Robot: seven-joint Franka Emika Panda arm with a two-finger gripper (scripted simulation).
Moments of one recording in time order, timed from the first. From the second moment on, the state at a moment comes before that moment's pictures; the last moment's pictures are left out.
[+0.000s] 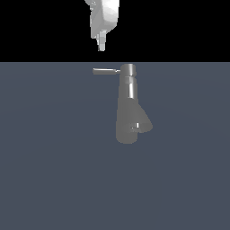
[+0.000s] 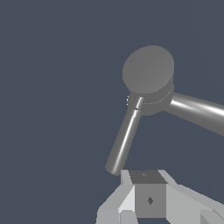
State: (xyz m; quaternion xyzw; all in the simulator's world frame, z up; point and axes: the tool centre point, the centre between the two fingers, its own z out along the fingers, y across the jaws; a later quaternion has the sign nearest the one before) arm 0.034 0.045 0.328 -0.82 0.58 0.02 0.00
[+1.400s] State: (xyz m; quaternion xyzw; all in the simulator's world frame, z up) arm 0.080 0.058 0.236 -0.70 0.71 0.02 -0.02
